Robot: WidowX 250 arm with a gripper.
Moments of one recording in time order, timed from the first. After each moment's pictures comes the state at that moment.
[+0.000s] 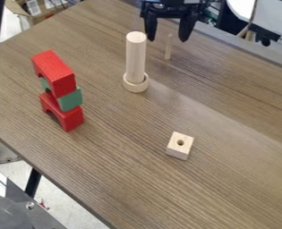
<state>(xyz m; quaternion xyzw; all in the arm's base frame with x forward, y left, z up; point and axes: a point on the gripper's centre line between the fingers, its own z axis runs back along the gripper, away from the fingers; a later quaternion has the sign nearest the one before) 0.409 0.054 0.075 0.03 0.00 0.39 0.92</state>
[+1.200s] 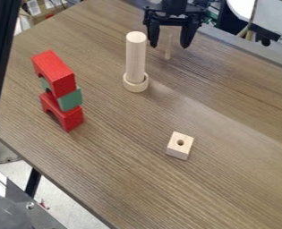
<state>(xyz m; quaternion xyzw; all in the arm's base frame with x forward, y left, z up) 0.420 0.054 0.058 0.03 0.00 0.38 0.92</state>
